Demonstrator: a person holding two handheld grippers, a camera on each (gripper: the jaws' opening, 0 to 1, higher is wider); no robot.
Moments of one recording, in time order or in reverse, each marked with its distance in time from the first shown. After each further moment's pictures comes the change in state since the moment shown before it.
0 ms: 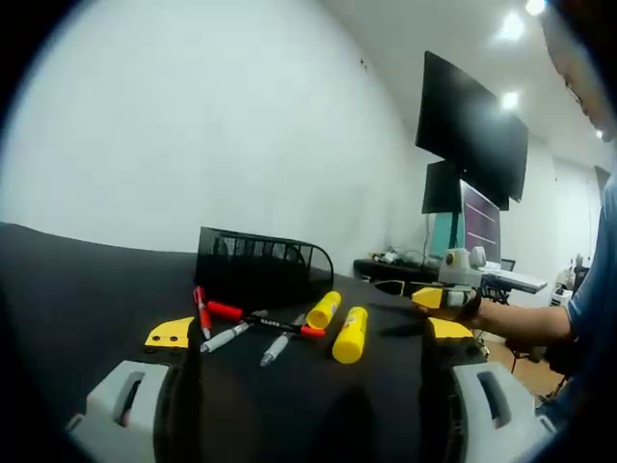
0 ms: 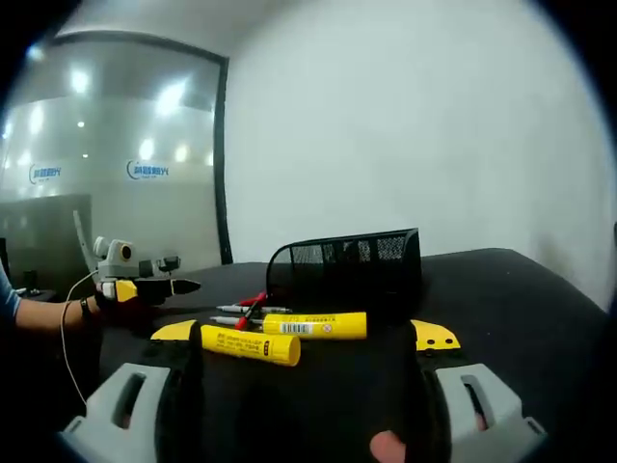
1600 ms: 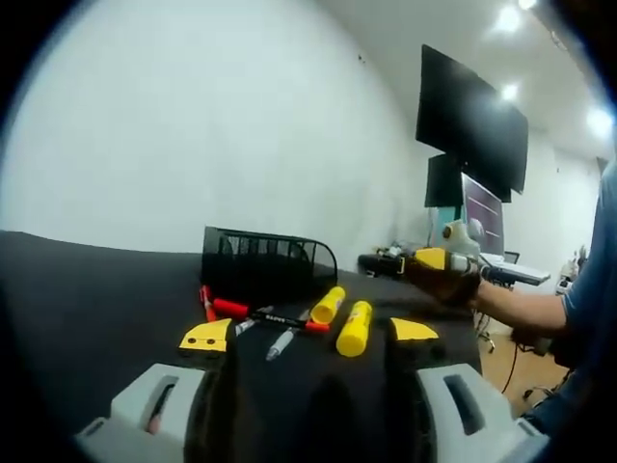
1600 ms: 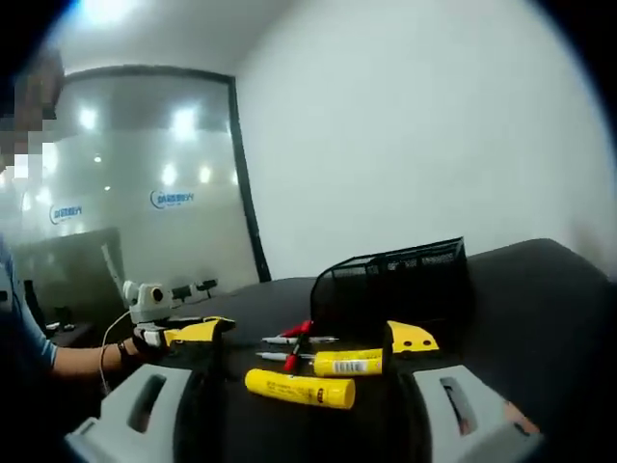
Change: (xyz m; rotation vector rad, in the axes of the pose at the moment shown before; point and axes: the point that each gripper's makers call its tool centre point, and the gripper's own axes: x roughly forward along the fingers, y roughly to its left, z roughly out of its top) left arm -0.006 0.003 -0.002 0.027 0.012 0.019; right arm 0.033 0.045 0.036 0.117 -0.006 0.183
